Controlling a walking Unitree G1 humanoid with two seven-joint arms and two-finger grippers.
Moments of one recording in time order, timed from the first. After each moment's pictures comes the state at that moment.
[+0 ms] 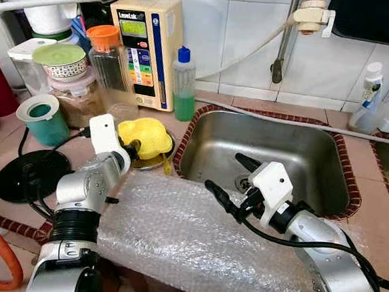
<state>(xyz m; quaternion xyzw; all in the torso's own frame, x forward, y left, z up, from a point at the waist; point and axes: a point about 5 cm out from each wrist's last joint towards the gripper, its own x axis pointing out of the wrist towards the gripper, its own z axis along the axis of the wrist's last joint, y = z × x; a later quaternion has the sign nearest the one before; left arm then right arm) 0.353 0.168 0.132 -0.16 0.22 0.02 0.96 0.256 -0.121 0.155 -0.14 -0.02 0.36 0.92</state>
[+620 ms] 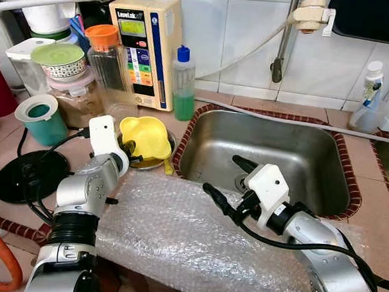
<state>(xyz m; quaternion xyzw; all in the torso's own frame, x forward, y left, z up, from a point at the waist) 0.353 0.172 0.130 -0.14 0.20 0.02 0.97 0.256 -0.118 0.153 -0.15 -0.01 0.37 0.92</state>
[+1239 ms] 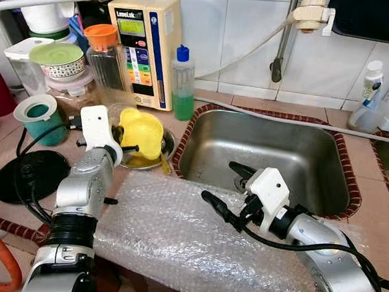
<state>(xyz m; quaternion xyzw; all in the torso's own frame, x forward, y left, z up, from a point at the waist) 0.357 0.181 0.147 -0.08 0.10 0.05 0.99 0.252 -0.121 0.150 -0.13 0.01 0.41 0.91</state>
